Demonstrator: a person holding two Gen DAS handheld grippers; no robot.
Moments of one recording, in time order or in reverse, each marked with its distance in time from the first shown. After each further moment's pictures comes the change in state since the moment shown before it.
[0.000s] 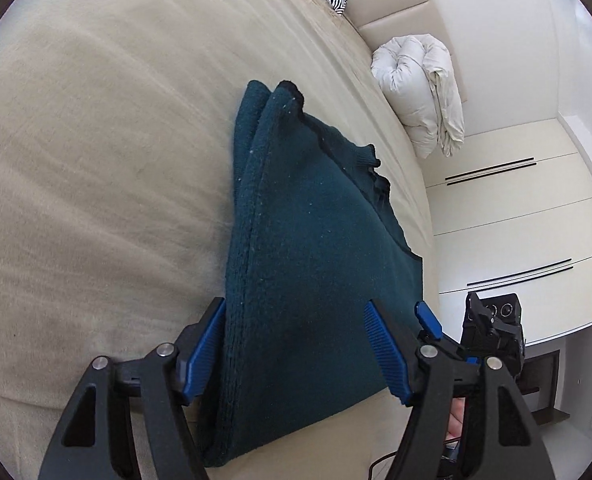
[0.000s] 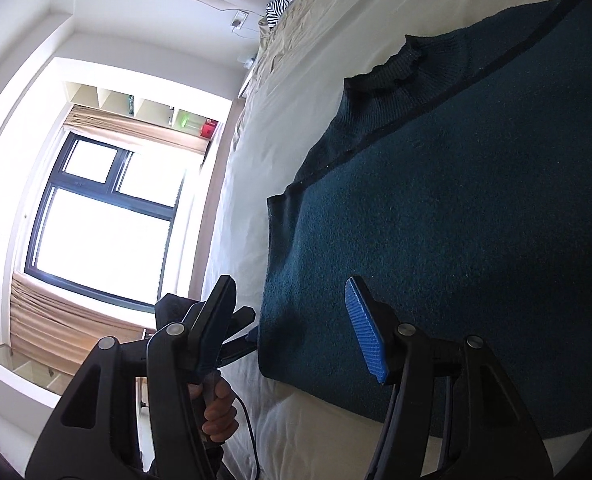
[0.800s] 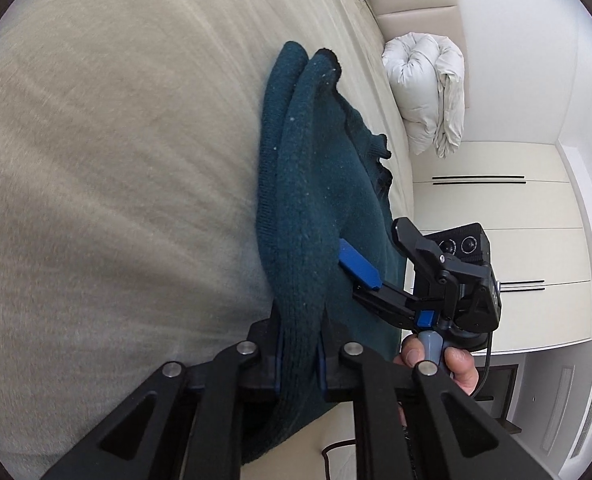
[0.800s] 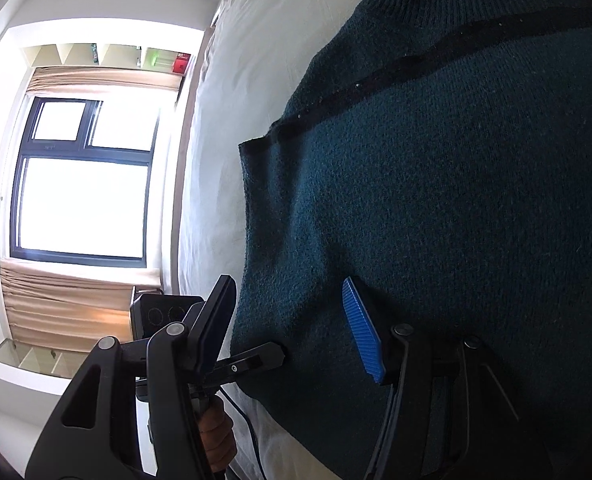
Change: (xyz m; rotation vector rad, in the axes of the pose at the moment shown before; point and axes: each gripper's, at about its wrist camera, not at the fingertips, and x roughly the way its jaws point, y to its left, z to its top) left arm 0.012 0.029 0.001 -0.129 0.089 -0.098; right arm 0.137 0.008 0.021 0.042 0.270 -0.071
